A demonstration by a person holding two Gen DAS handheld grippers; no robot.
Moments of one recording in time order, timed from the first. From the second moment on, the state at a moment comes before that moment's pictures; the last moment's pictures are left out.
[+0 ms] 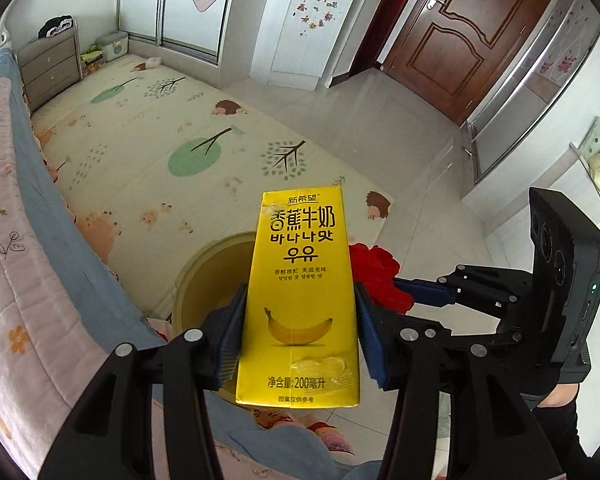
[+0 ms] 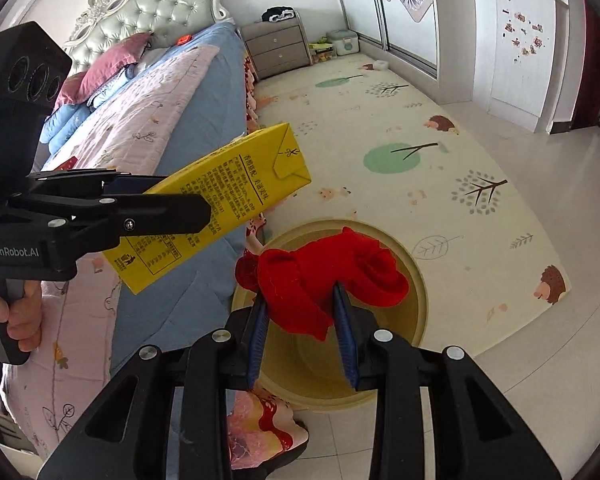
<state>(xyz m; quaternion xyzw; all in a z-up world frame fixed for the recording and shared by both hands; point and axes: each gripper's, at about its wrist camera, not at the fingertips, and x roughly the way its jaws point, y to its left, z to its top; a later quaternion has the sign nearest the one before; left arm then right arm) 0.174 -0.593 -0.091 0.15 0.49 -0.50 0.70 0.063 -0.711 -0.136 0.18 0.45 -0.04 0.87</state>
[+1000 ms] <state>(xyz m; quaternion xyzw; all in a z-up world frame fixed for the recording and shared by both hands) 0.168 -0.575 -0.067 0.18 0.47 -0.47 0.73 0.052 -0.700 -0.104 0.15 0.44 -0.05 0.88</state>
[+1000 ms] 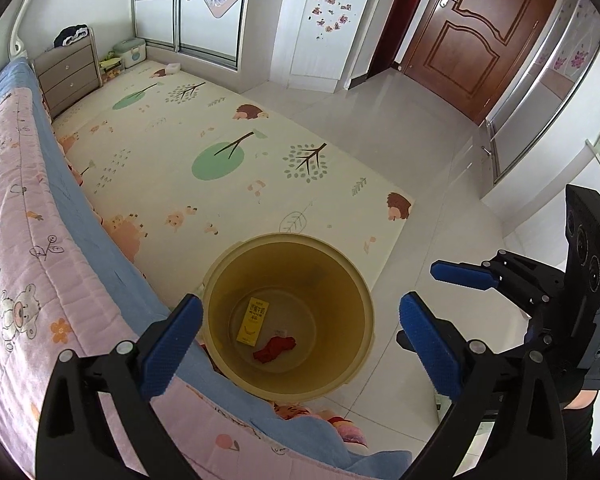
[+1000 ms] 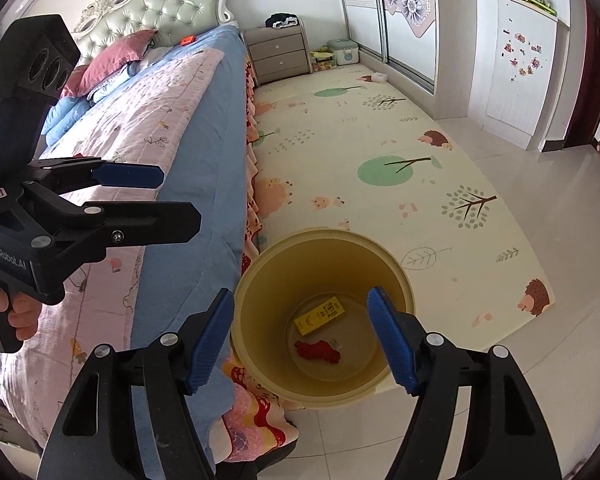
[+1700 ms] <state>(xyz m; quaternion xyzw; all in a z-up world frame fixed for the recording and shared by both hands) 0.161 -0.419 0.004 0.16 0.40 -0.43 0.79 0.062 -0.570 -0.024 0.07 0.39 0.02 0.92</state>
